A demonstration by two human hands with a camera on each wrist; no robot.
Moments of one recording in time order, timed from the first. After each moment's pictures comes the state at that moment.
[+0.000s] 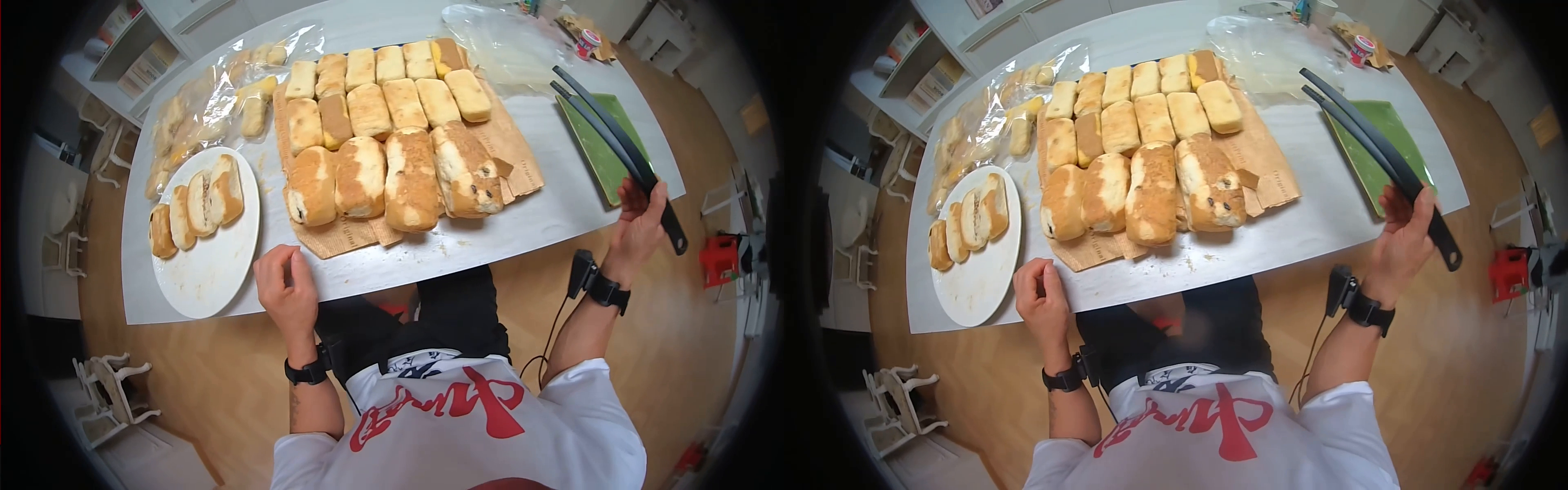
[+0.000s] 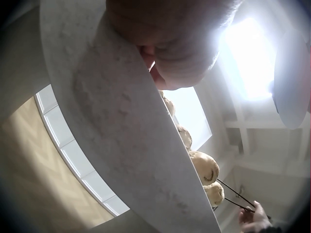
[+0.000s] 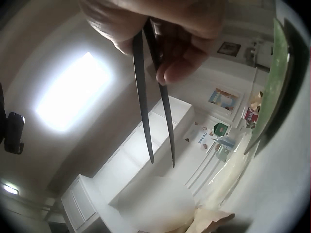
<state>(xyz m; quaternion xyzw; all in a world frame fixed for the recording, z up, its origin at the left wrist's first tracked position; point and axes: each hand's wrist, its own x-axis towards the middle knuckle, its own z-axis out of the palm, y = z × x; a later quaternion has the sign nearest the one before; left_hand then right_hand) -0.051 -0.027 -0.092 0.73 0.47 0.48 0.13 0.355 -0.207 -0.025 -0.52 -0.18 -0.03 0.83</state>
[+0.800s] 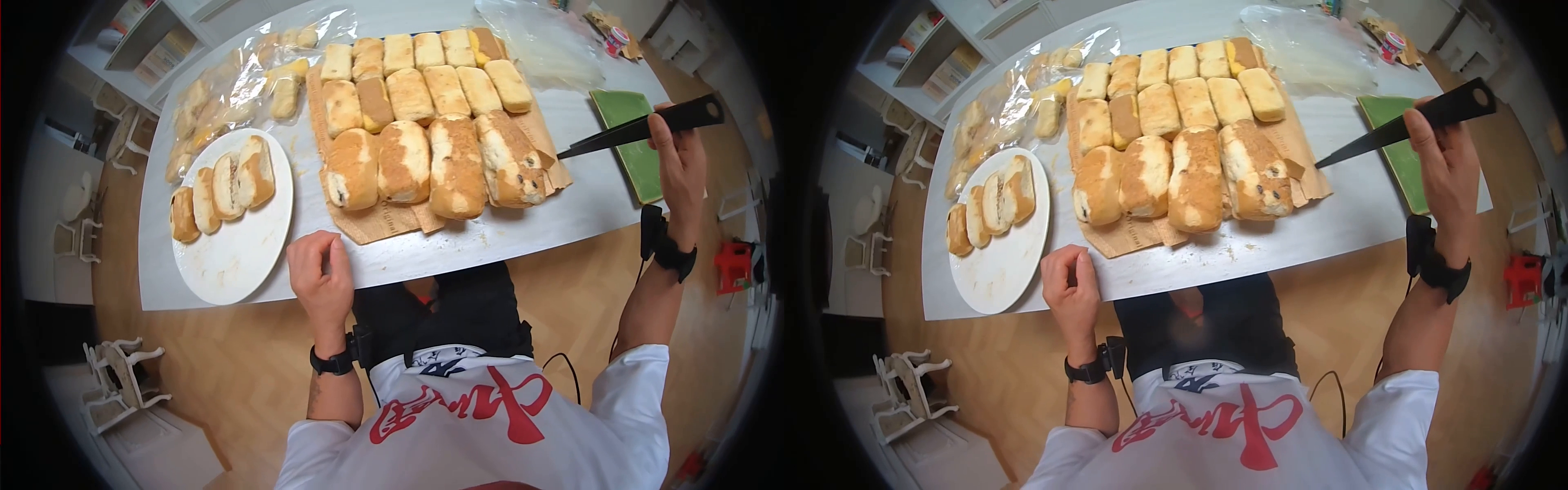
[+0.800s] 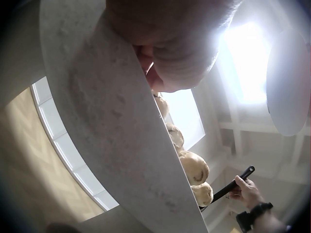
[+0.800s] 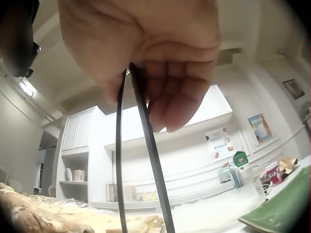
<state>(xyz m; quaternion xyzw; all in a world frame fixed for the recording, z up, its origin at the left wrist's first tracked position) -0.057 -0.024 -0.092 0.75 0.43 0.48 0.14 0.349 -0.158 0.051 -0.72 -0.48 -0.06 0.50</state>
